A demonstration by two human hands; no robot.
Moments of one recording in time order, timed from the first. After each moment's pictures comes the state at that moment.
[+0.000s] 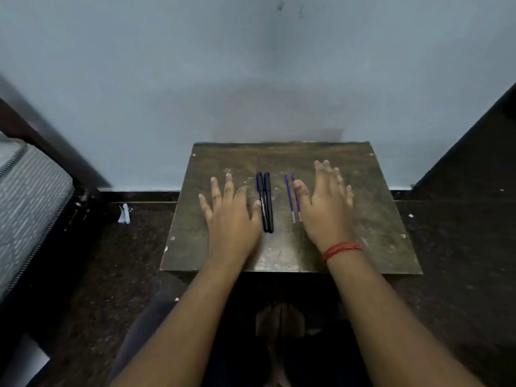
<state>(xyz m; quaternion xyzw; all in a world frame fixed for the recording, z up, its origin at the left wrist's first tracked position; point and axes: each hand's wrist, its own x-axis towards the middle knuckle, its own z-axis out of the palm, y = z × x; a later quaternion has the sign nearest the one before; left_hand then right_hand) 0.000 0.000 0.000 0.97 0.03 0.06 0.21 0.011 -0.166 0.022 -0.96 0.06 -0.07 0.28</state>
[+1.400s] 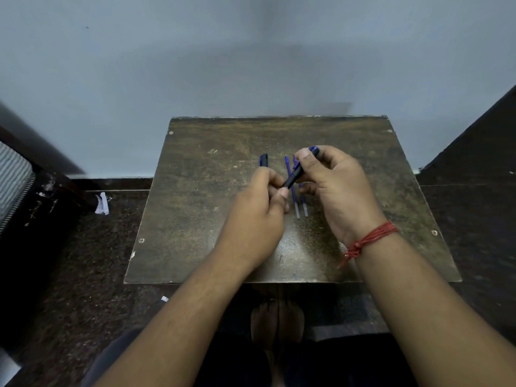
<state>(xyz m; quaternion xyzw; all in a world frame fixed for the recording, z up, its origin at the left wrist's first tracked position) 0.006 -0.030 0.012 0.85 -0.06 0.00 0.52 0.039 -0.167 0.019 -0.70 0.09 -0.01 0.71</state>
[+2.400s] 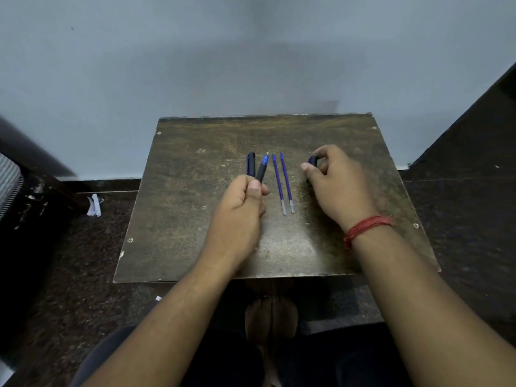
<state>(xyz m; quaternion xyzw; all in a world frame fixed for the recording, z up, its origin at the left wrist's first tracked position) 0.001 -0.032 -0.001 0.72 0.03 -0.06 0.69 0.050 -0.205 0.005 -0.93 0.08 -0.06 0.35</state>
